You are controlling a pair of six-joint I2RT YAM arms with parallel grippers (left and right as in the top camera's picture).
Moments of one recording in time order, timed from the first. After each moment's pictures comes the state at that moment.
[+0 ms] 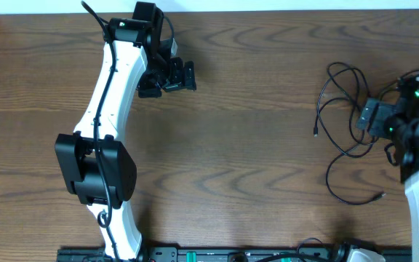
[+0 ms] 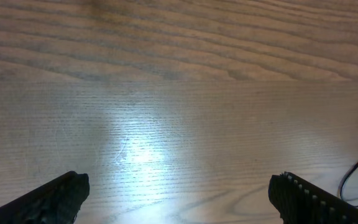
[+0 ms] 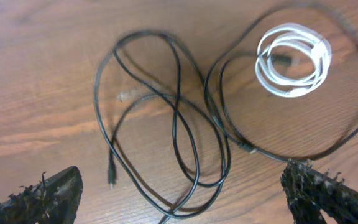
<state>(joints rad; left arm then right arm) -0.16 2.02 1.92 -1.34 0.27 -0.22 -0.24 1.13 0.97 -0.62 -0.01 0.06</state>
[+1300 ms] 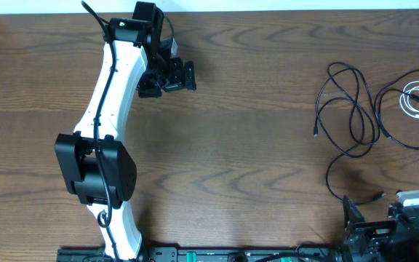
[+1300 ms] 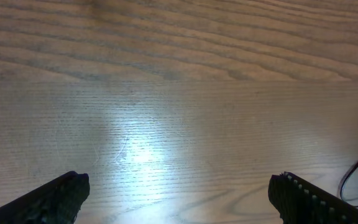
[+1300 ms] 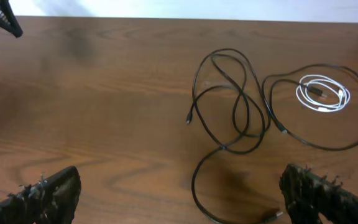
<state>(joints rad) -0.16 2.02 1.92 -1.34 0.27 -0.22 0.11 0.21 0.97 -1.21 -0.01 0.06</state>
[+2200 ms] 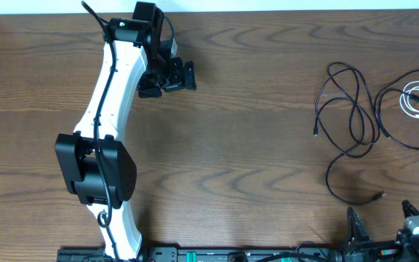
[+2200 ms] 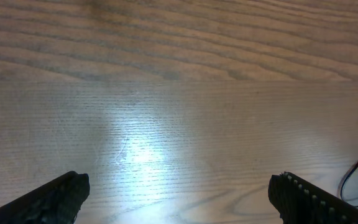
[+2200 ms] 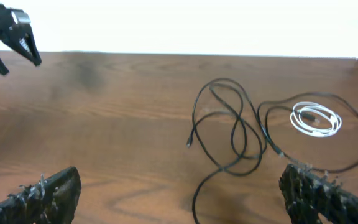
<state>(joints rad) -0.16 2.02 1.92 -1.34 0.27 -0.22 0.11 0.03 0.93 -1.18 -0.01 0.06</state>
